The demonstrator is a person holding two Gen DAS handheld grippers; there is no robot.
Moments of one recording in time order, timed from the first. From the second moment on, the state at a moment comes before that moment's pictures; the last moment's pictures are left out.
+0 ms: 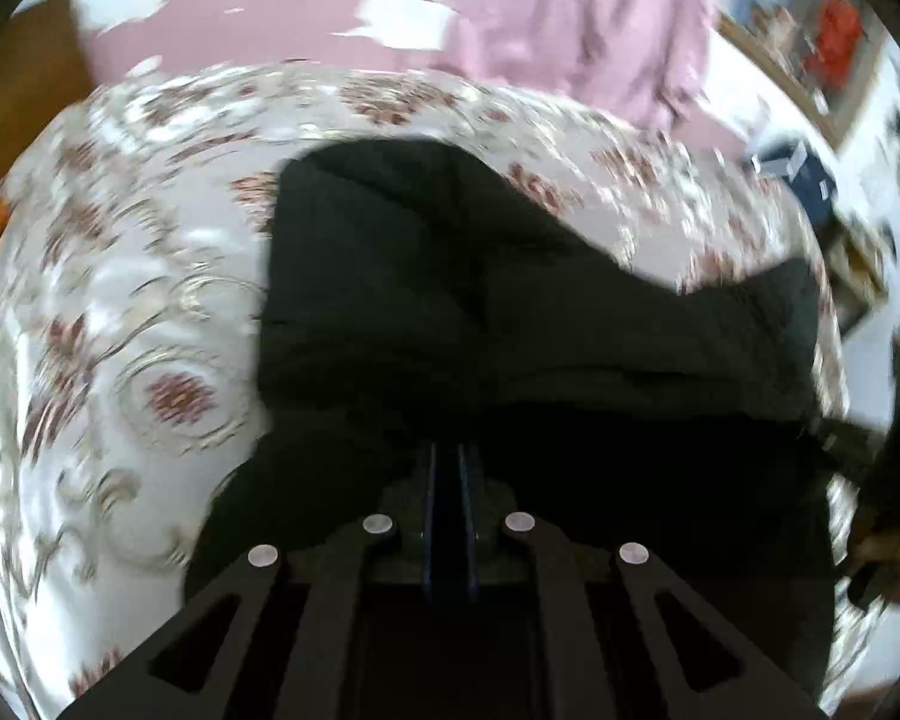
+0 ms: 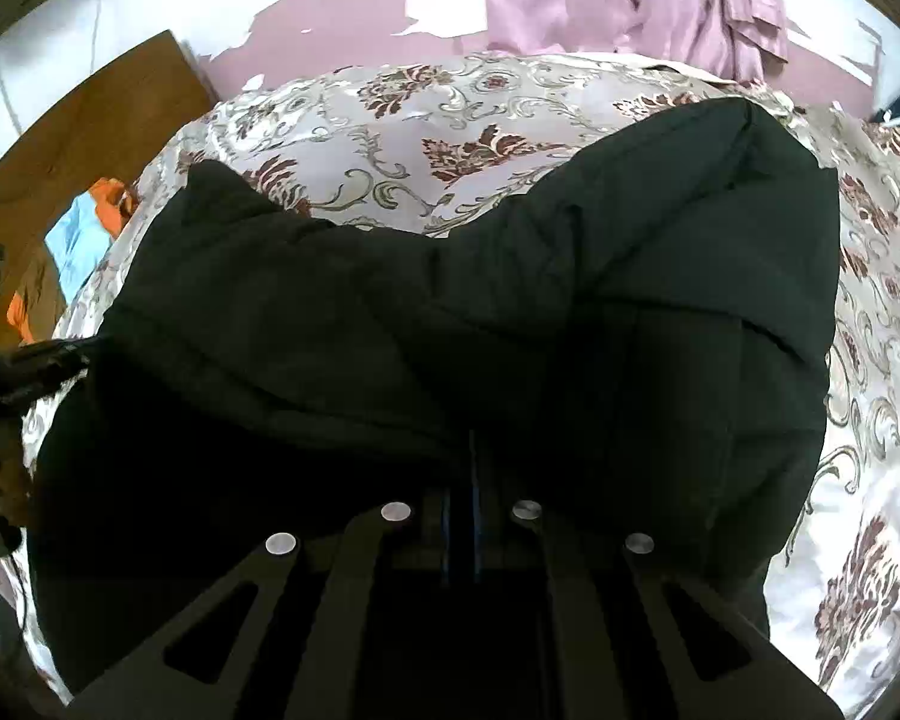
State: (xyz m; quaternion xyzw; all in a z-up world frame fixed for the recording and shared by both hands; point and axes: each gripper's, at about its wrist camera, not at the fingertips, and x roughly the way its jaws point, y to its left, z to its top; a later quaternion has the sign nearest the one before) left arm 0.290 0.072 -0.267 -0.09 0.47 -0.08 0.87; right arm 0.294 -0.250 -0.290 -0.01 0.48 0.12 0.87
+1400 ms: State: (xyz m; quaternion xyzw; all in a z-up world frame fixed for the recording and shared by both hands) left arm 0.352 -0.026 -0.364 0.00 0.54 -0.14 0.83; right arm 0.343 -0.200 -0.354 0.01 0.51 0.11 0.85
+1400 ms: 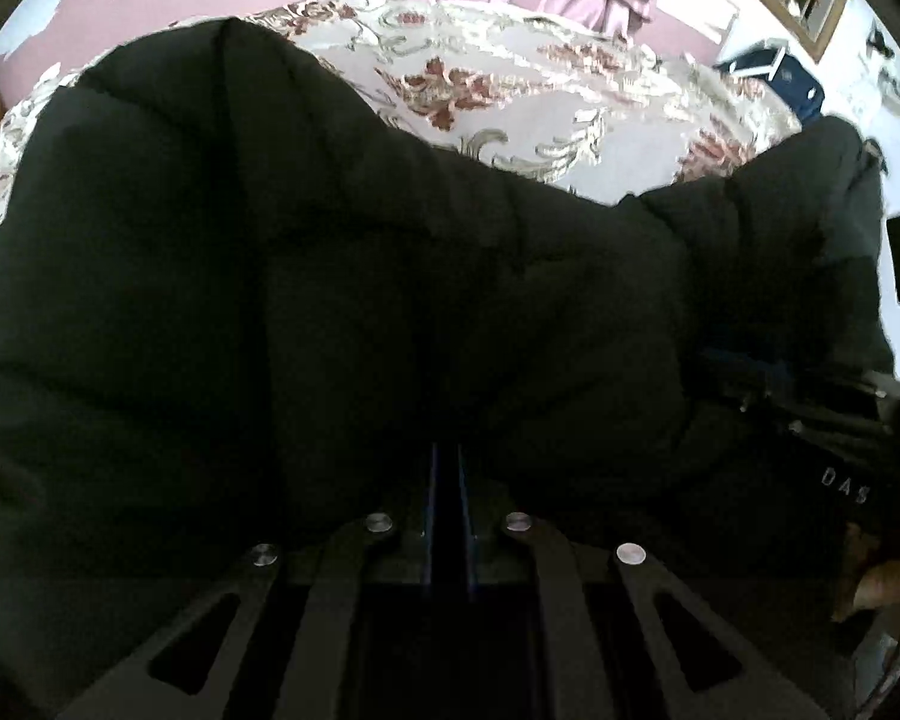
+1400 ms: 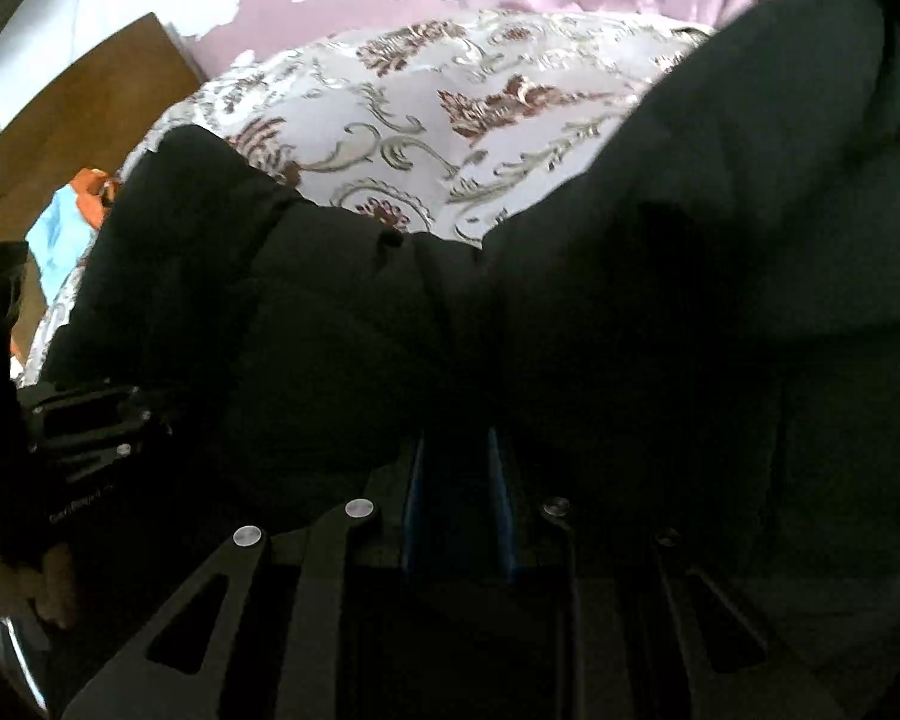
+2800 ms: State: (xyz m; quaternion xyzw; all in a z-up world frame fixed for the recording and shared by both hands) left arm 0.052 0.028 -0.046 -0.14 0.51 0.01 0.85; right arm 0.116 -0.267 -0.073 0.02 0.50 0.21 0.84
